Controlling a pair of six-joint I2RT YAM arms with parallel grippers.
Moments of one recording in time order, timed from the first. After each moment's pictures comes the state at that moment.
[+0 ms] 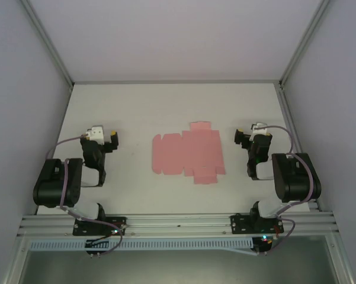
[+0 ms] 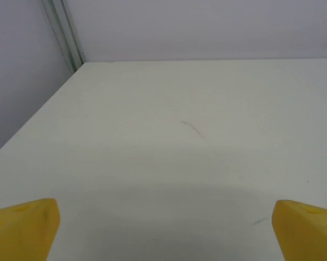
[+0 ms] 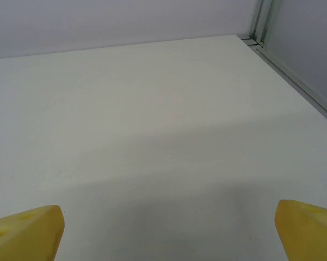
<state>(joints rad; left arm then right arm) -0.03 1.54 0.25 1.07 -0.14 0.04 0.03 1.57 0.32 0.93 0.14 0.07</state>
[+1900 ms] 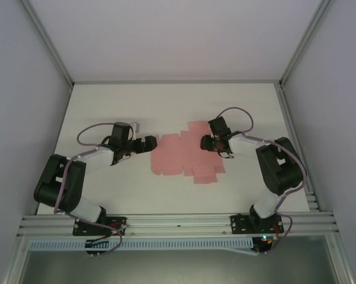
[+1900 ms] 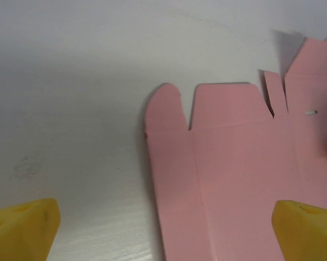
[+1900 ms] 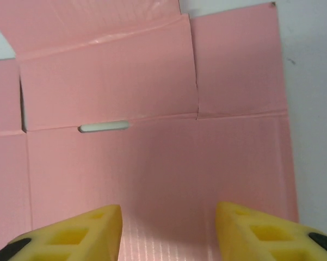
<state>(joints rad) -0.37 1.52 0.67 0.05 0.30 -0.50 0.46 1.71 0.89 -0.21 -0.03 0.50</state>
